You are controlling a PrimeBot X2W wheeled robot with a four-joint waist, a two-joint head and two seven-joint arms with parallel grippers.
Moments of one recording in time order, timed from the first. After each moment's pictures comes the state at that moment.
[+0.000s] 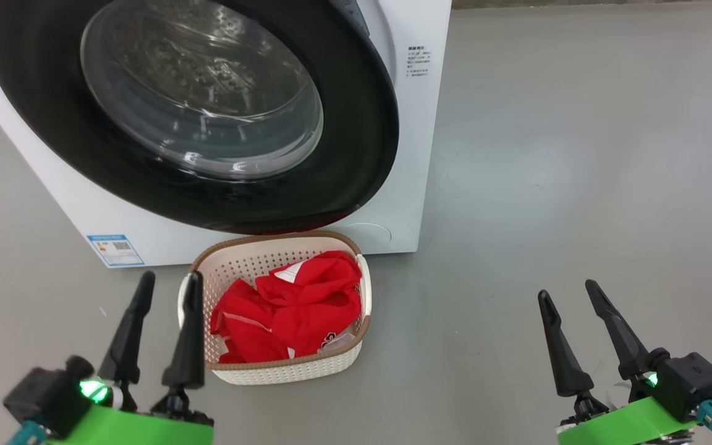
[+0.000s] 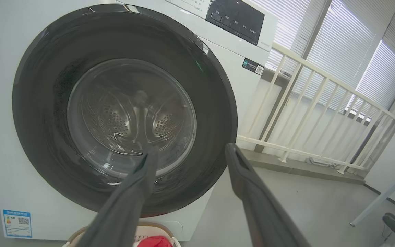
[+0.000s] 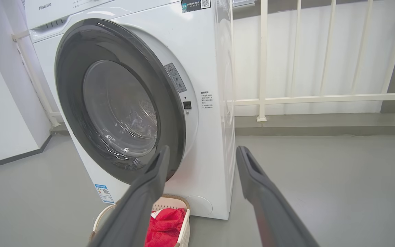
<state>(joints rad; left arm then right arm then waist) -0.11 0.17 -0.14 -0.01 -0.60 -0.02 -0.24 0.04 -0.04 0.04 0.04 0.28 0.12 -0.25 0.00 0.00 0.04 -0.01</state>
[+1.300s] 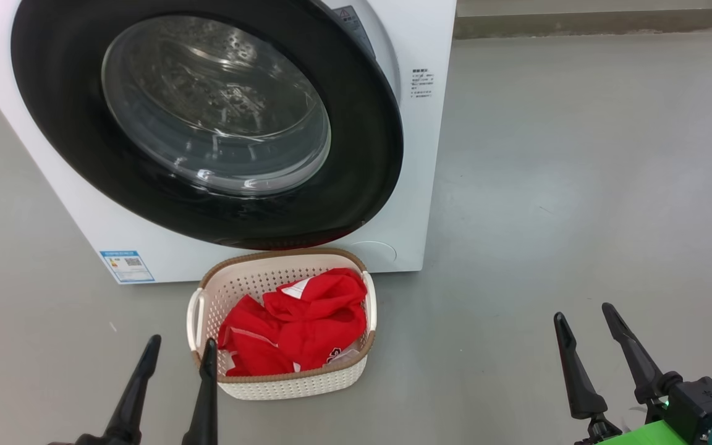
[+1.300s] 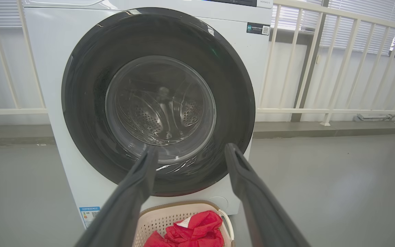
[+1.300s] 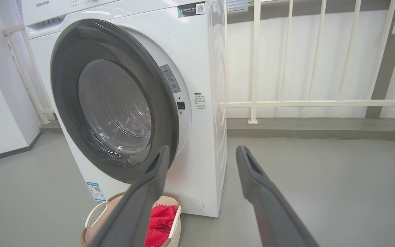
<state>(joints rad) 0.08 0.11 -0.10 -0.05 -0.22 0.02 -0.25 0.11 -0.04 0.00 0.01 0.24 0.12 -0.25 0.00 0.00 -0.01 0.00</state>
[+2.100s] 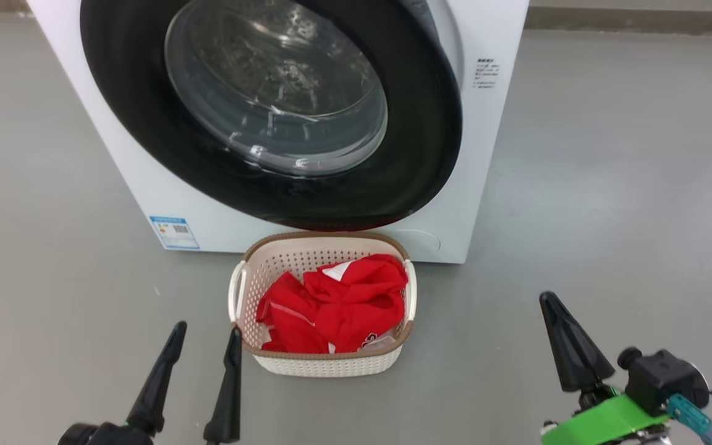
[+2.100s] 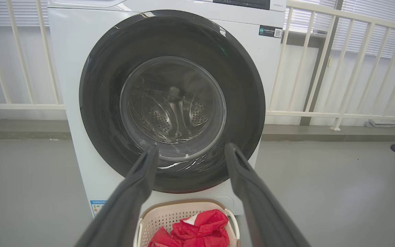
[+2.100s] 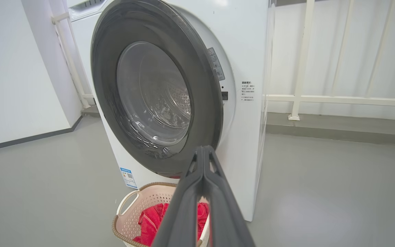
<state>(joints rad) 0.05 0.08 -0.13 -0.05 -0.20 -0.03 -0.25 0.02 -0.04 0.07 0.12 0.24 0.12 -0.26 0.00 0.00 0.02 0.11</state>
